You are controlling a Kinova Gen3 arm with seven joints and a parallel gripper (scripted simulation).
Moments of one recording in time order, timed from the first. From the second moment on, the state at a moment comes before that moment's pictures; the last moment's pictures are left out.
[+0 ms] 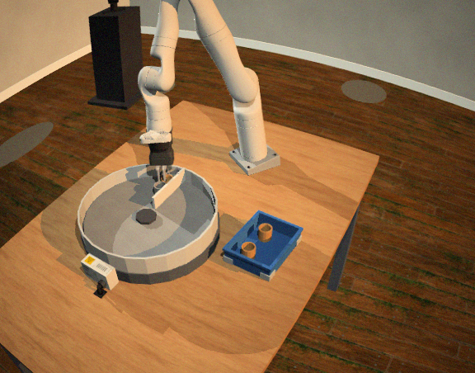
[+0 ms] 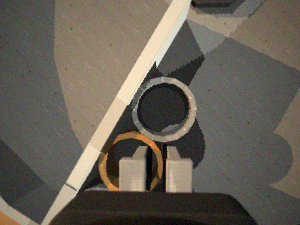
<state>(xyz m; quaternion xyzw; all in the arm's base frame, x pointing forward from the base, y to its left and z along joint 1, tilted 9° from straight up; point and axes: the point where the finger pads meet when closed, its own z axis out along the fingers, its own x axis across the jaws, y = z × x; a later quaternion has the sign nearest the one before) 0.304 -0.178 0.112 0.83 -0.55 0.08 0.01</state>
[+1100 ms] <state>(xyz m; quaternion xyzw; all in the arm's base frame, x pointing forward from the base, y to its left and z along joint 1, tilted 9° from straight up) 0.304 -0.178 0.112 0.83 -0.55 0.08 0.01</state>
